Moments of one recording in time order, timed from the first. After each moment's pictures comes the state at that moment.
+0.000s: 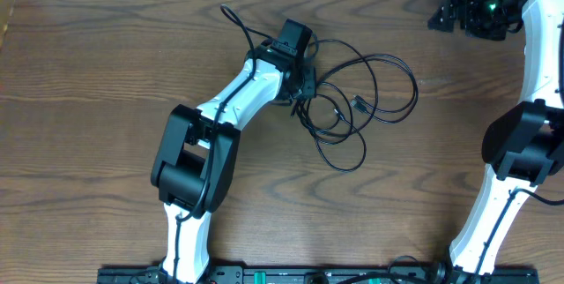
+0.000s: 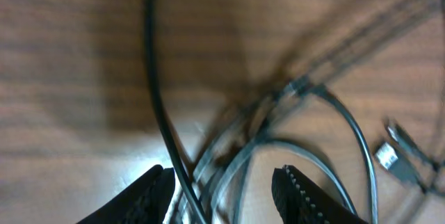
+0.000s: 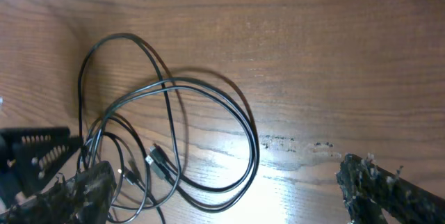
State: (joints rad) left arm -0.46 2.12 1.56 -0.61 0.13 -0.47; right arm -0.20 2.30 2.36 -1.36 -0.45 -0.11
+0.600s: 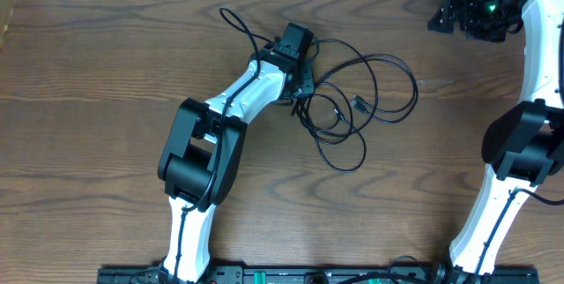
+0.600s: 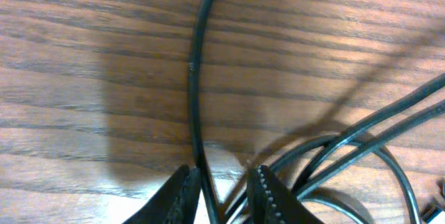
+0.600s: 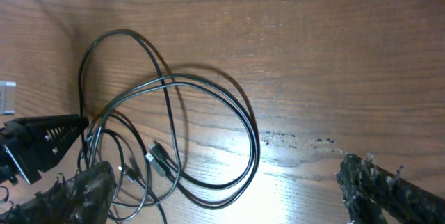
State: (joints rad) left arm -0.46 2.17 1.56 -0.57 0.04 -0.55; right arm -0.20 2.30 2.36 -1.37 -0.45 -0.11
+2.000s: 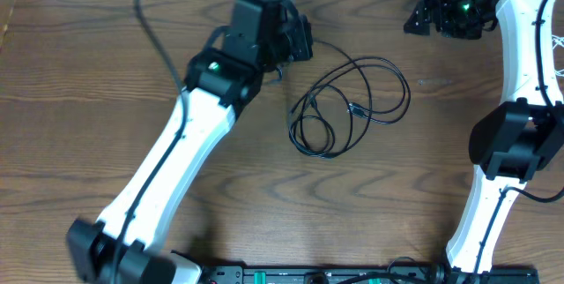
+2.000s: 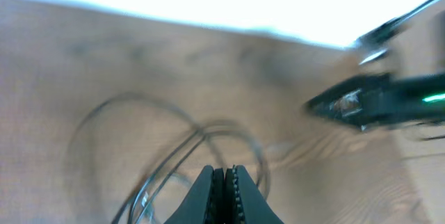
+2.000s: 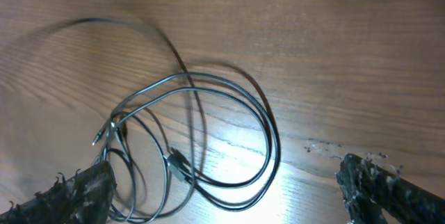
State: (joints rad) left arm -0.46 1.59 1.54 -0.49 0.16 -0.52; right arm -0.10 2.30 2.36 -1.38 -0.45 -0.11
